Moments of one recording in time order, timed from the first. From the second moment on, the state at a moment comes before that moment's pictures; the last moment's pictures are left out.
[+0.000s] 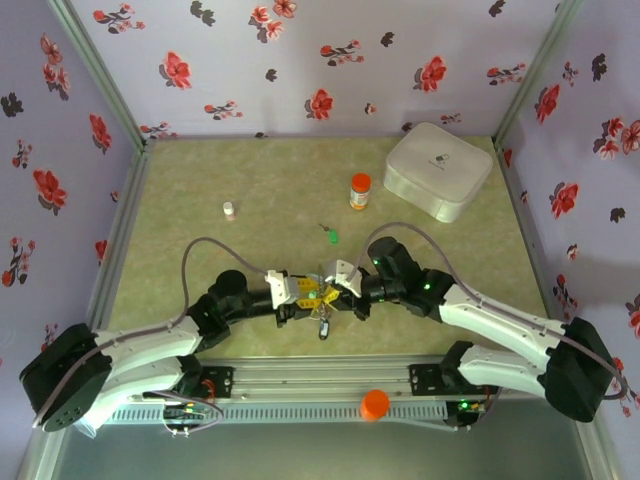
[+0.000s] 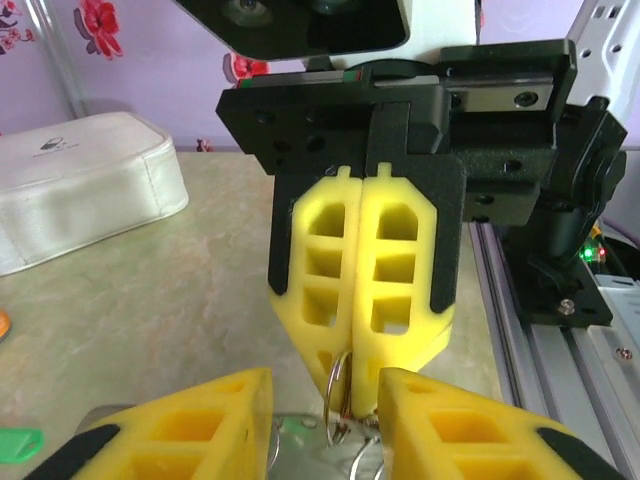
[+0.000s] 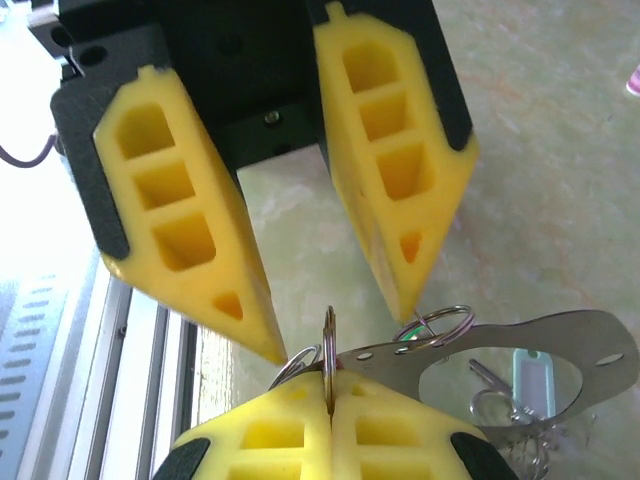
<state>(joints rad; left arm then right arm) -0.91 1.03 0.24 0.65 0.47 0.14 0.86 1.07 0.64 -0.23 -0.58 -0.35</state>
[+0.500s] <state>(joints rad) -0.91 0.96 0.32 0.39 0.46 0.22 0.92 1.14 0.84 -0.49 -0.45 -0.49</state>
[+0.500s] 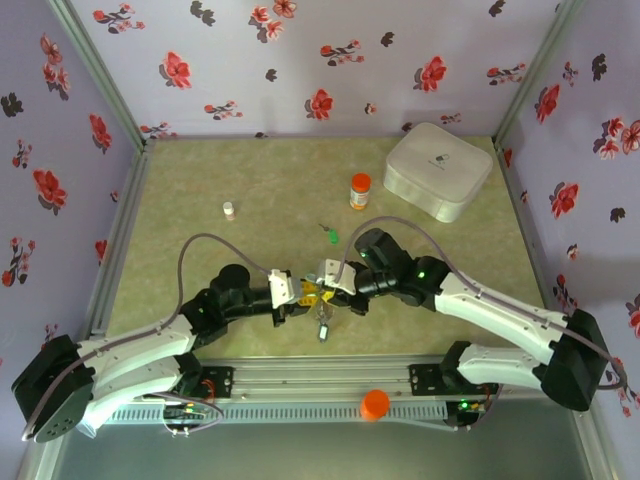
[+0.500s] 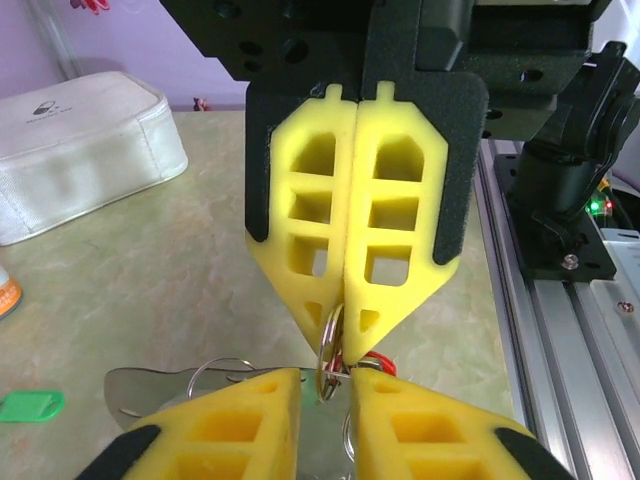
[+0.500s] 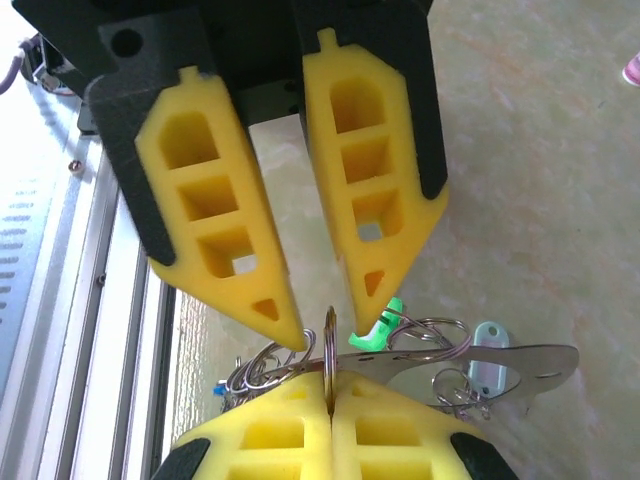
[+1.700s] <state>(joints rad) -0.91 1.01 0.23 0.64 0.46 0.15 0.82 1.04 0.58 -0.03 -0.66 -0.22</state>
